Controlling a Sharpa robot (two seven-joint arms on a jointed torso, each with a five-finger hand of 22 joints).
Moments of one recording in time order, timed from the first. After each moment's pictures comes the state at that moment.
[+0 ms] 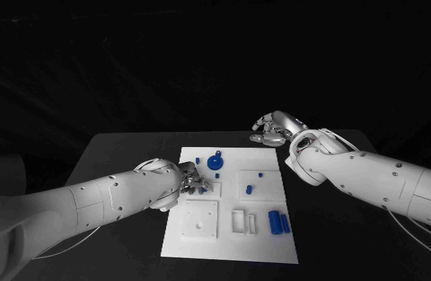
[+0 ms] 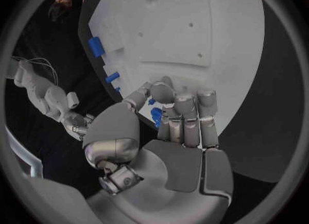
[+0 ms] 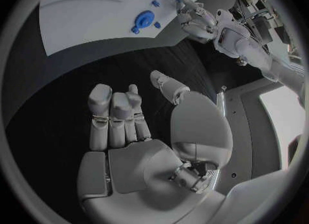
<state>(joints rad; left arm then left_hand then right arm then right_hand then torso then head) 1.27 -0.49 -0.24 1.11 -0.99 -0.11 -0.36 0.81 -0.07 0.58 -0.16 0.05 1.17 0.02 0.35 0.79 1.44 -0.10 0.89 0.60 1.23 -0.19 1.29 0.73 0.09 0.95 -0.13 1.15 1.24 1.27 -0.67 -0.02 1.28 -1.26 -0.51 -0.17 1.00 -0.26 0.68 -0.13 0.15 0.90 0.12 0.25 0.45 1.08 0.03 1.10 1.17 1.29 -0.08 1.24 0.97 0.17 1.26 -0.09 1.05 1.31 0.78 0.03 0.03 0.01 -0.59</state>
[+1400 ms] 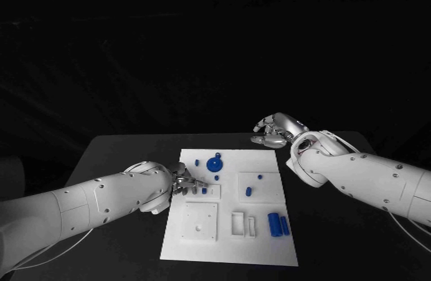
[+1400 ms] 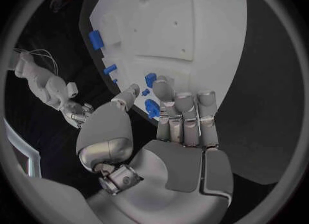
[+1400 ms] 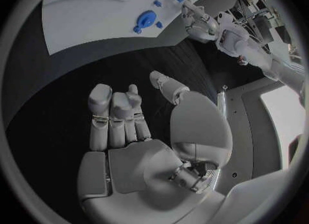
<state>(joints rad) 1.27 -0.56 -0.23 1.15 -0.93 -0.15 -0.34 0.73 -0.23 0.50 0.02 0.05 1.16 0.01 0.30 0.82 1.37 -0.10 0.88 0.59 1.17 -0.20 1.29 0.70 0.09 0.92 -0.13 1.14 1.24 1.27 -0.68 -0.02 1.27 -1.25 -0.51 -0.17 1.00 -0.25 0.67 -0.12 0.19 0.89 0.12 0.25 0.45 1.08 0.03 1.10 1.17 1.29 -0.08 1.24 0.97 0.17 1.26 -0.09 1.05 1.31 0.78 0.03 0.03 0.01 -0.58</state>
